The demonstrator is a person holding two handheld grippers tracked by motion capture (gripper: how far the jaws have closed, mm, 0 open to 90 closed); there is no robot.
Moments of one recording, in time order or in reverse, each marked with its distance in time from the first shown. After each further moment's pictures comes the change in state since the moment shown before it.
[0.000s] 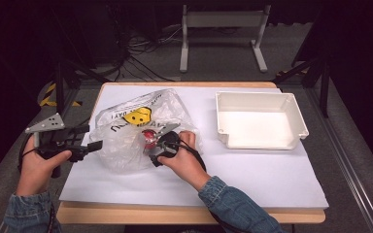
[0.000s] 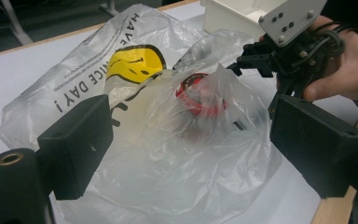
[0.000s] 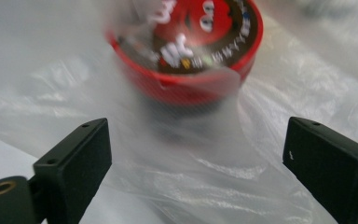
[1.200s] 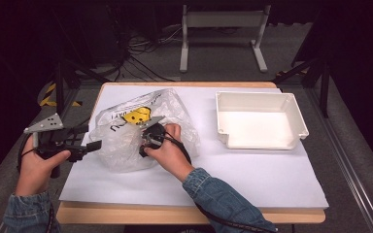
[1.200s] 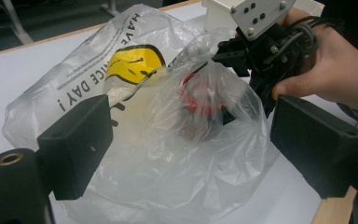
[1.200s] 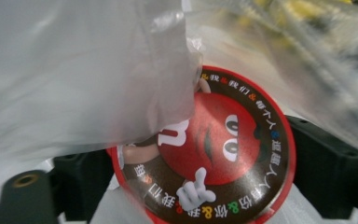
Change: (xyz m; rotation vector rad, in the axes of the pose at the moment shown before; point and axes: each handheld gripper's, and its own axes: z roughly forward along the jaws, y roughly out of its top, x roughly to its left) left arm 0.003 -0.002 -0.002 -0.003 0.000 -0.007; right arm 0.007 0.037 0.027 -0.036 -0.015 -0.017
